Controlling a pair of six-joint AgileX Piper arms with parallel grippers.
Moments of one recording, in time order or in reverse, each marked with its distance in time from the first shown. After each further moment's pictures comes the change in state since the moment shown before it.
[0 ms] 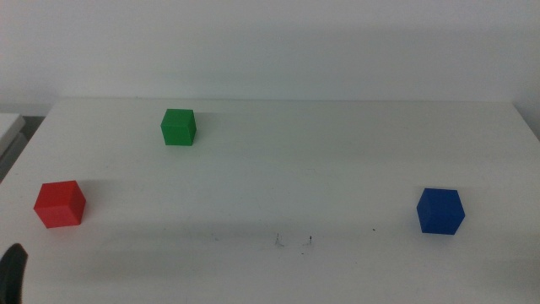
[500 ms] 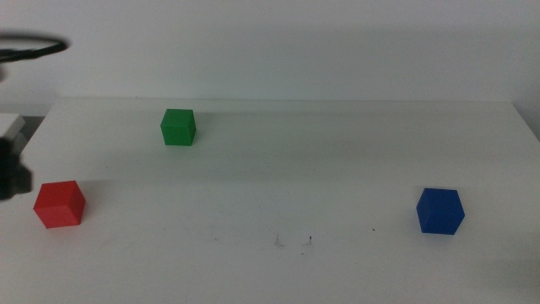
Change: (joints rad) left arm 0.034 0.945 -0.936 -0.013 0.868 0.000; right arm 0.000 0.000 0.000 0.000 0.000 0.000
